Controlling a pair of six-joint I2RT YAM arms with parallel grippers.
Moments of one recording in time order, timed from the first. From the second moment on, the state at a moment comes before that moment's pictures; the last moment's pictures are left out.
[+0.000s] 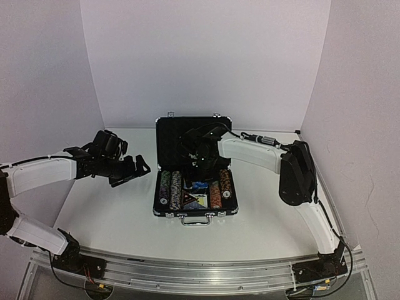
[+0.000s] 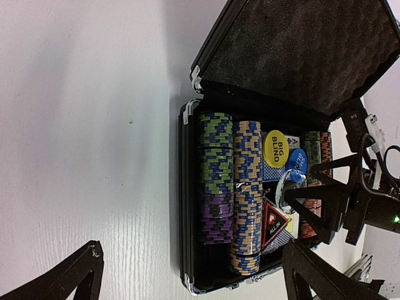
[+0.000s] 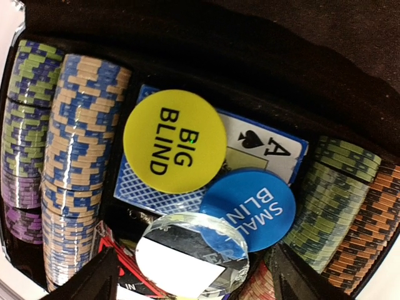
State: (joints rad) left arm -0.53 1.29 0.83 -0.37 0.09 -0.72; right arm 0.89 2.42 2.20 -1.06 0.07 0.50
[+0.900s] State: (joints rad) left arm -0.12 1.90 1.38 -0.21 0.49 -0.74; right arm 0.29 2.14 2.01 -0.77 -0.25 0.56
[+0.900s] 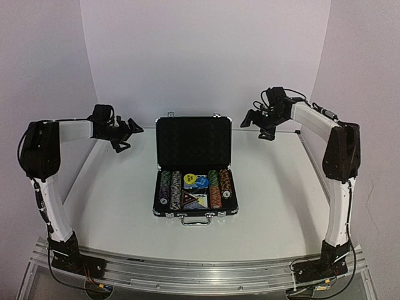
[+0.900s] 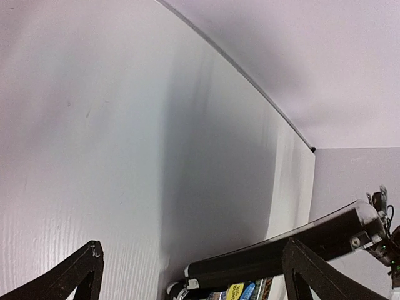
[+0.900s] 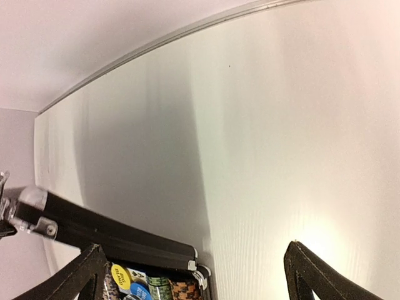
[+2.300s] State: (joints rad) left arm -0.31 2.09 1.33 -0.21 0.74 -0.47; right arm 0.41 2.19 1.61 -0.45 -0.64 0.58
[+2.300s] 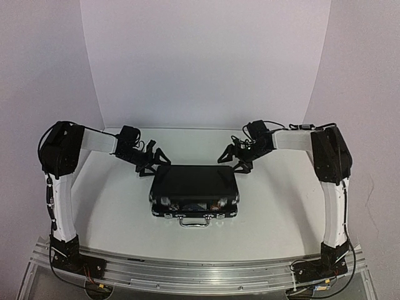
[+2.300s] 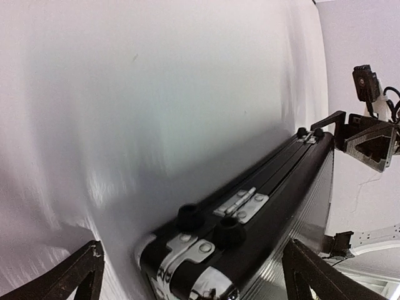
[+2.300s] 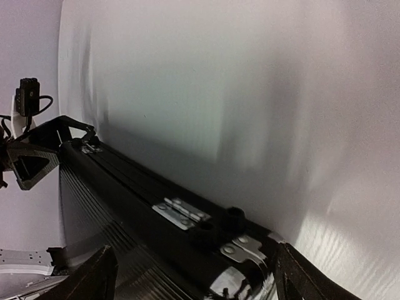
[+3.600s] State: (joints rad) left arm -0.78 1.24 0.71 -0.42 0.18 -0.88; right arm 0.82 1.58 1.03 -0.68 -0.24 0.71
